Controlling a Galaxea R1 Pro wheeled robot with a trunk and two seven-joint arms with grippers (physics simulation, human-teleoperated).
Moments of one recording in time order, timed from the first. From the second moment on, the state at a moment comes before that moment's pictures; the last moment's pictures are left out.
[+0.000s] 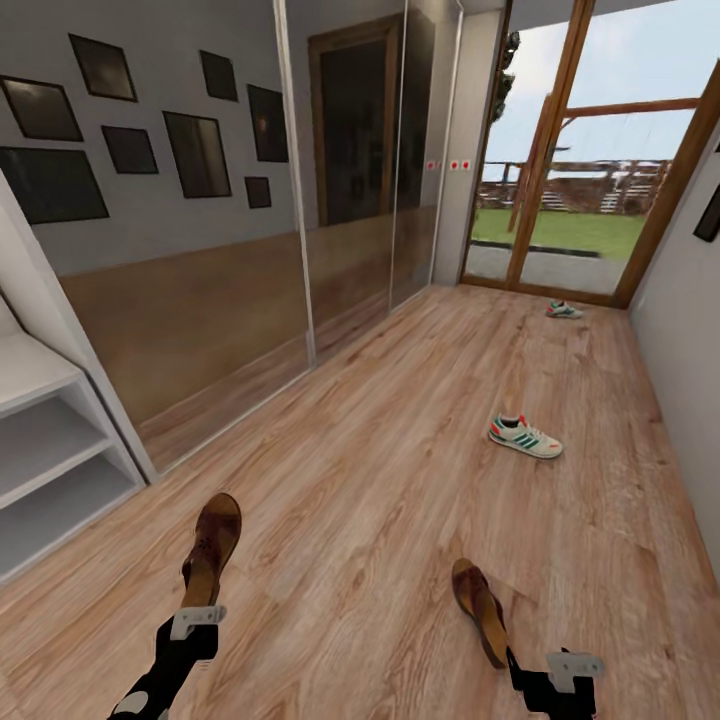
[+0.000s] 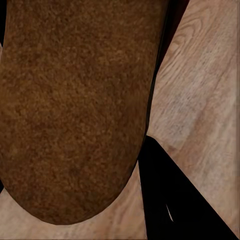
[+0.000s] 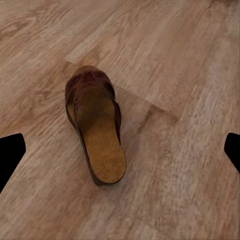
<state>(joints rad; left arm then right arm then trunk) -0.44 0.12 0.05 -0.26 0.06 -0.44 -0.11 -0.18 -0.11 -0.07 -0.60 0.01 -0.38 0.00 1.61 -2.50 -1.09</state>
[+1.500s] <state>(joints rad) -0.76 0.07 0.04 -0.33 0.05 -0.12 -0.13 -0.40 -0.11 -0.05 -0.67 0.04 0.09 0.07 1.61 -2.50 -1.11</state>
